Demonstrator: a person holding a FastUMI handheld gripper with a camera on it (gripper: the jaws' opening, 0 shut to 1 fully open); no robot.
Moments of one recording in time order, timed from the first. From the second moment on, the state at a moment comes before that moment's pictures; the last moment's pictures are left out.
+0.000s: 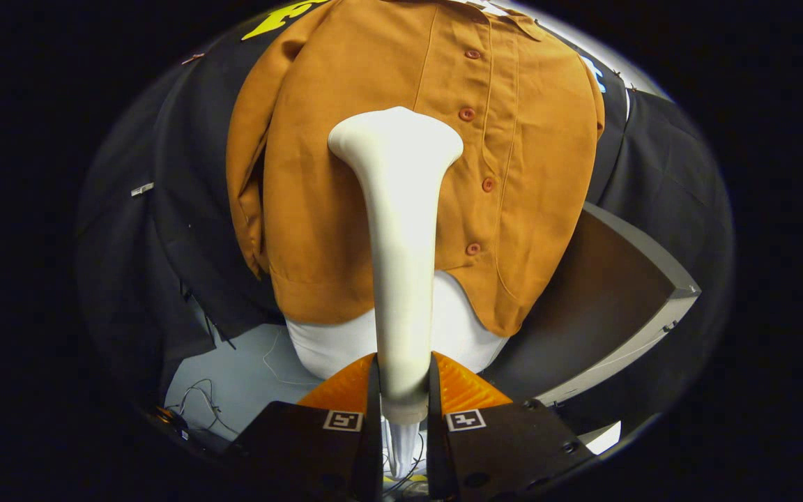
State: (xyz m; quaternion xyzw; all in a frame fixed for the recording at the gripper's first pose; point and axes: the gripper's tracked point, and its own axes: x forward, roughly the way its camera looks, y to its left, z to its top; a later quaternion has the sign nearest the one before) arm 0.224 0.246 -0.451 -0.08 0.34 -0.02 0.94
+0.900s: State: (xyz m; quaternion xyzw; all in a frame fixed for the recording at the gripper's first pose) arm 0.165 0.231 -0.397 -0.07 0.29 0.02 0.95
